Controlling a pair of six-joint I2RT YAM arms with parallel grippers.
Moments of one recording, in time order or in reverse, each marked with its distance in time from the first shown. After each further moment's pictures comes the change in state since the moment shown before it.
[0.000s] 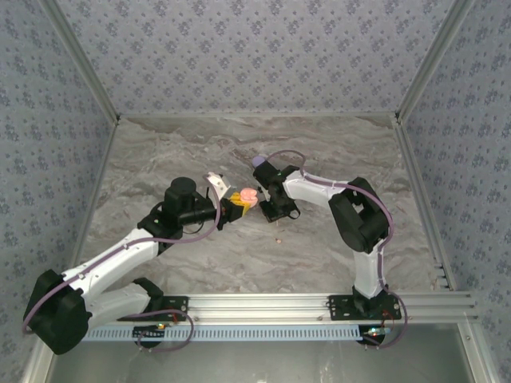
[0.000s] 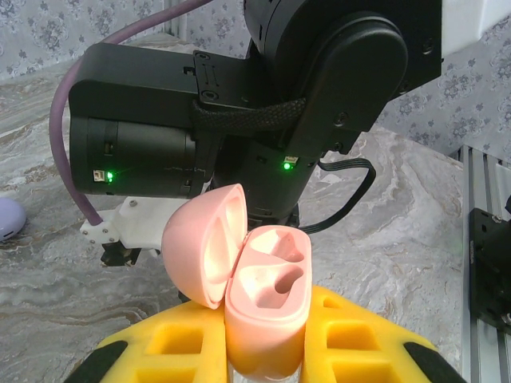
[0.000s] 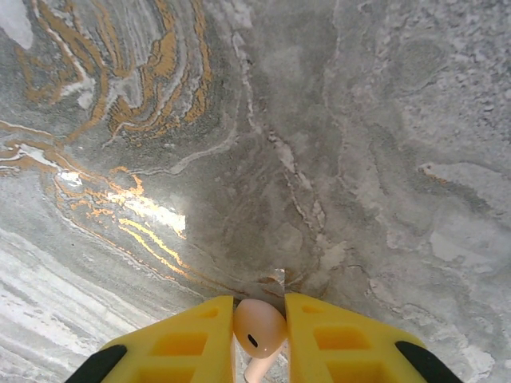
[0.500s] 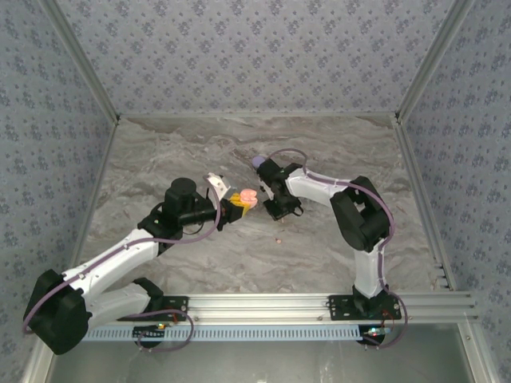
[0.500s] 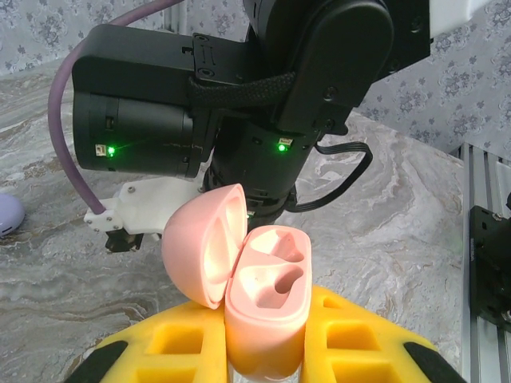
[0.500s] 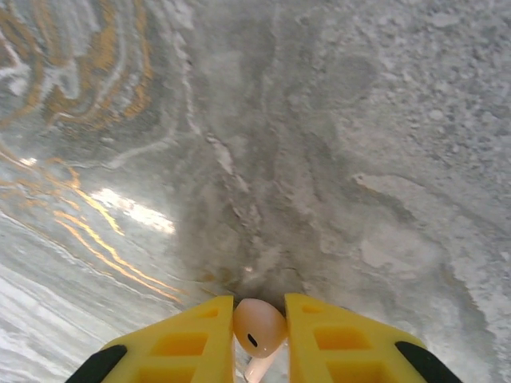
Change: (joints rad) left arm 0.000 0.000 -0.006 0.000 0.000 0.000; right arm -0.037 0.002 0.010 -0.032 0.048 -0.129
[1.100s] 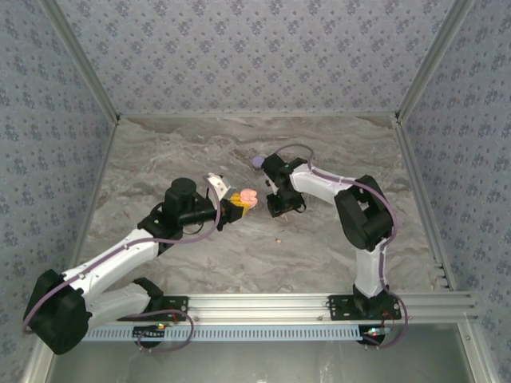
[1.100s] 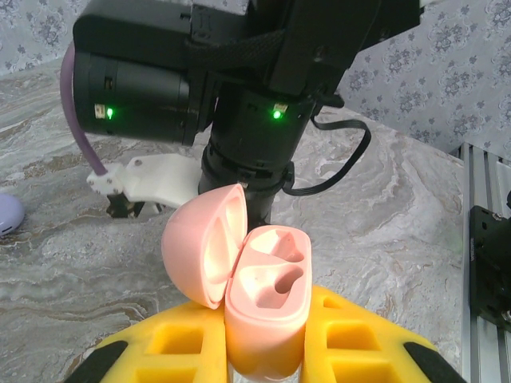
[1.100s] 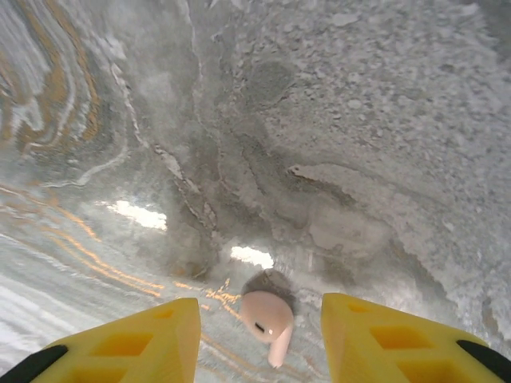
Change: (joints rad) left arm 0.000 0.000 0.000 0.000 0.000 0.000; right arm -0.034 -0.022 0.020 -0.024 -0.033 0.124
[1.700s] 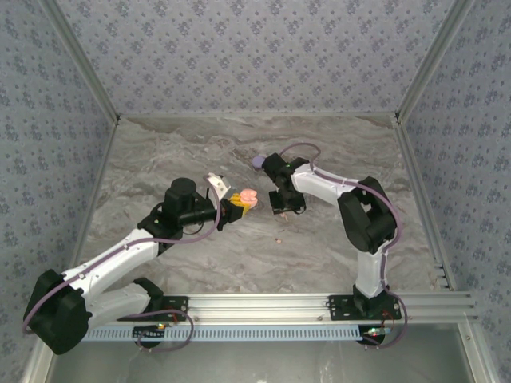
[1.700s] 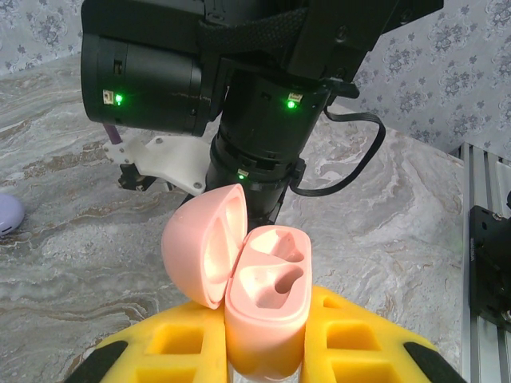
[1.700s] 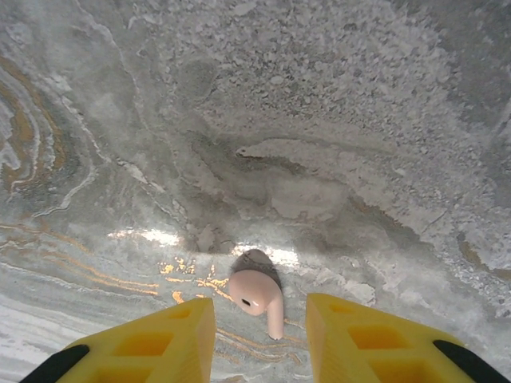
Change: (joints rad) left arm 0.000 0.000 0.000 0.000 0.000 0.000; right arm 0.006 -0.014 -0.001 -0.027 0.043 0.210
